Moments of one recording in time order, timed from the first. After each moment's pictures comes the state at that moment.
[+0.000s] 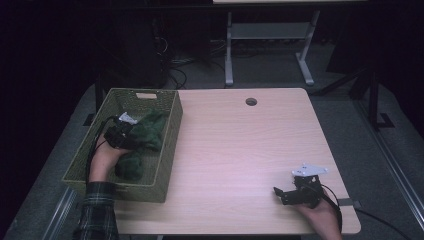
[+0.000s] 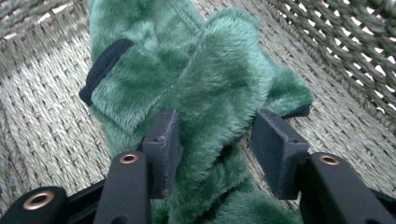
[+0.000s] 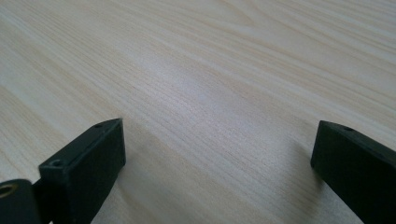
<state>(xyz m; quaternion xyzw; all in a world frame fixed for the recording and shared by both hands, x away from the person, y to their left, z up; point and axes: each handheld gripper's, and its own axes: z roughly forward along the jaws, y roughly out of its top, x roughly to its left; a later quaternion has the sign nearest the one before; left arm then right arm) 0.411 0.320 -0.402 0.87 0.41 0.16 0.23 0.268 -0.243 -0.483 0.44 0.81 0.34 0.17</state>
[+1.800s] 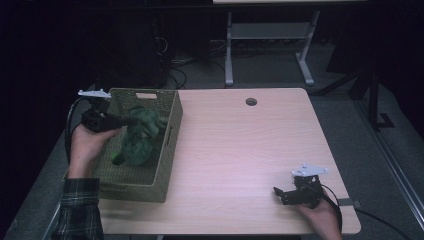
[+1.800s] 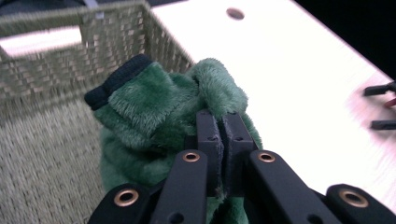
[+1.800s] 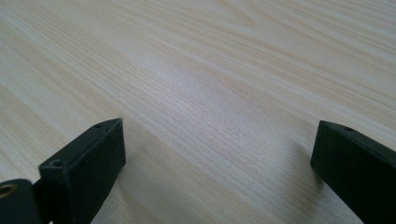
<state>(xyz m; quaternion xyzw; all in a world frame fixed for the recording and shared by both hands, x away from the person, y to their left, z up) 0.378 0.325 -0.284 0.79 0.43 0.09 0.42 0.268 -0.243 -0.483 0.44 0.81 0.34 0.17</state>
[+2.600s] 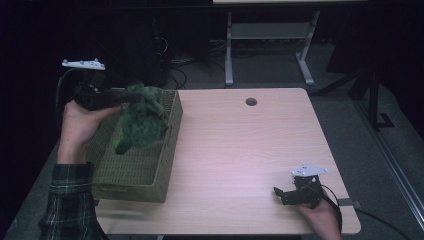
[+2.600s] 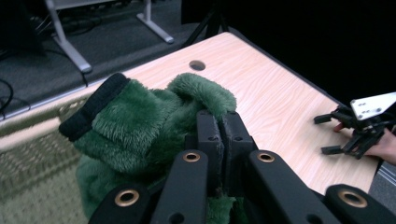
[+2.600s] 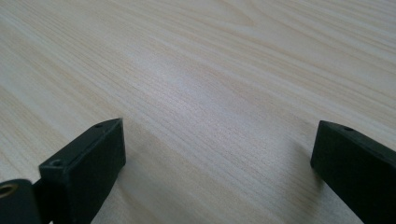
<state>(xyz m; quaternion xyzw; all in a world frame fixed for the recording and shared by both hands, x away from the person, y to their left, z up) 0.371 0.293 -0.204 0.79 0.36 0.10 0.48 0.267 -0.243 -0.483 0.44 0.81 0.34 0.17</state>
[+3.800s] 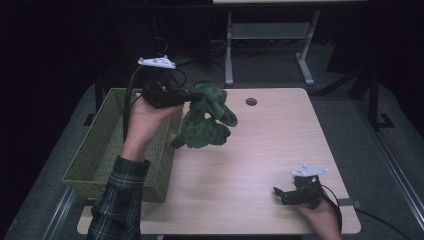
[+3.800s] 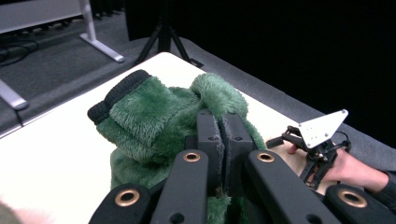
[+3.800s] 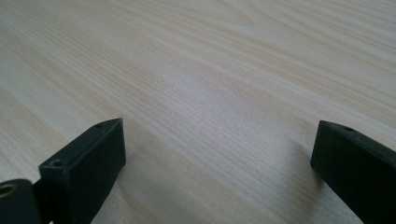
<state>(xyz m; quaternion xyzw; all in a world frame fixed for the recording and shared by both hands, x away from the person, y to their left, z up) 0.377 0.150 -0.217 0.82 0.28 0.06 0.50 0.267 -0.243 -0.483 0.45 0.81 0.34 0.17</state>
